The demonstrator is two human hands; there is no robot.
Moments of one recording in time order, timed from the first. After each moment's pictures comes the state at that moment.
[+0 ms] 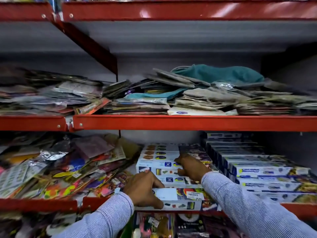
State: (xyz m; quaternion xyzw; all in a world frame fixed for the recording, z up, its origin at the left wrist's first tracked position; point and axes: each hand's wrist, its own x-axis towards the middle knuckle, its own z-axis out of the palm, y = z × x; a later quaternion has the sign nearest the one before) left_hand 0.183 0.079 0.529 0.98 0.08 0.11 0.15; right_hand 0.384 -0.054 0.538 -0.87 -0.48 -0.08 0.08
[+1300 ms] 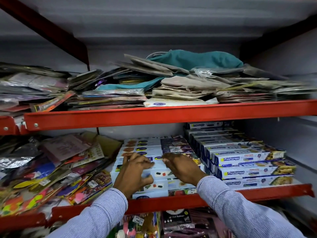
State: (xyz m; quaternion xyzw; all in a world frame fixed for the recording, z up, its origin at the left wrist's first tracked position) left_hand 0.265 0.096 0.500 0.96 0.02 0.28 0.04; right_hand 0.389 -0.092 0.515 -0.82 -0.52 -0.17 0.20
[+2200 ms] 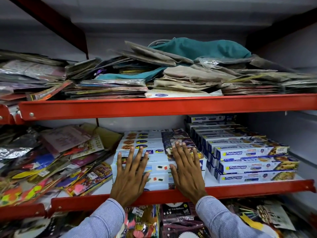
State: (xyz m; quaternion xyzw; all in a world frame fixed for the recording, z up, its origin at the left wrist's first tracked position) left_hand 0.263 0.109 0.430 0.92 0.06 0.36 -0.15; right_hand 0.393 -0.090 0.437 -0.84 -0.38 -0.35 0.18
